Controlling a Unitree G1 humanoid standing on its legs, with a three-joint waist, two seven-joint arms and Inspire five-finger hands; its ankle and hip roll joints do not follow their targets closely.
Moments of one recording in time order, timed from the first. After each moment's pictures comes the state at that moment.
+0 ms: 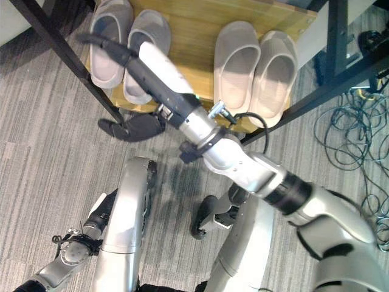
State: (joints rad) left arm 0.00 0.66 -0.61 0.30 -0.35 -0.25 0.29; right arm -1.02 -0.95 0.89 -0.23 0.30 -0.23 -0.18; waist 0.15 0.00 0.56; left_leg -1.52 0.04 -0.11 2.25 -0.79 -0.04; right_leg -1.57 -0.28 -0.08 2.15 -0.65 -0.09
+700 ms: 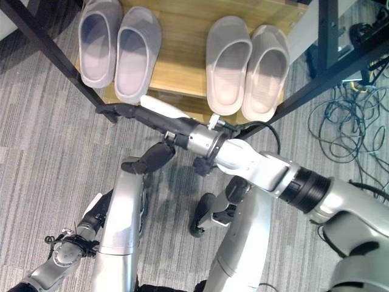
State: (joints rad) left arm 0.01 0.69 -0.58 0.29 -0.34 -0.26 0.25; right arm -1.08 -0.95 1.04 -0.04 0.46 -0.21 0.00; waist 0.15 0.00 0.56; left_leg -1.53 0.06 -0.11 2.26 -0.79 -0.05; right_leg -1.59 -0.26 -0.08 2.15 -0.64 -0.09
